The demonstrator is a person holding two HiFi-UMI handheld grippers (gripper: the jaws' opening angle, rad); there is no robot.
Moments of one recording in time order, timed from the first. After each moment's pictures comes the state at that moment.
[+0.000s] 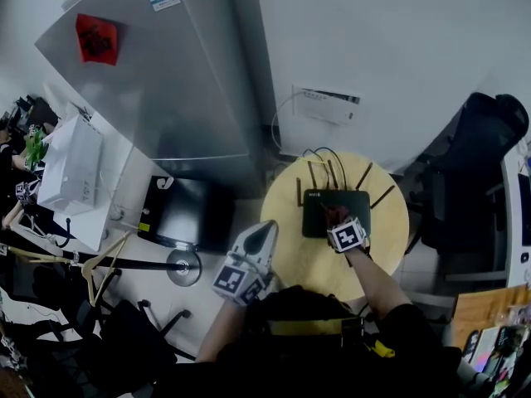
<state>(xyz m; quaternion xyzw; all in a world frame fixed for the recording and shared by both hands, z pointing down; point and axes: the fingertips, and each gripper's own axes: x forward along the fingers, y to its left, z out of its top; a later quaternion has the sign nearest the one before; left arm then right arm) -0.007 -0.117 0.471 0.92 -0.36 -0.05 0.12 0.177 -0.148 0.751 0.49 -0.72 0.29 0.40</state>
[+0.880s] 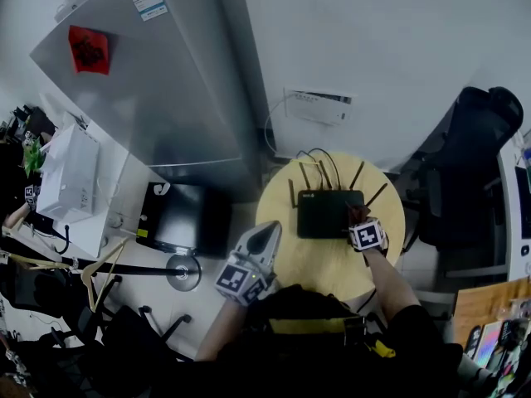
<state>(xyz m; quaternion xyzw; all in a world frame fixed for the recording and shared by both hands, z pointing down) 0.021 -0.112 0.471 0.93 -0.33 -0.05 0.12 0.278 -0.129 0.749 0.56 -0.67 0.30 0.39</state>
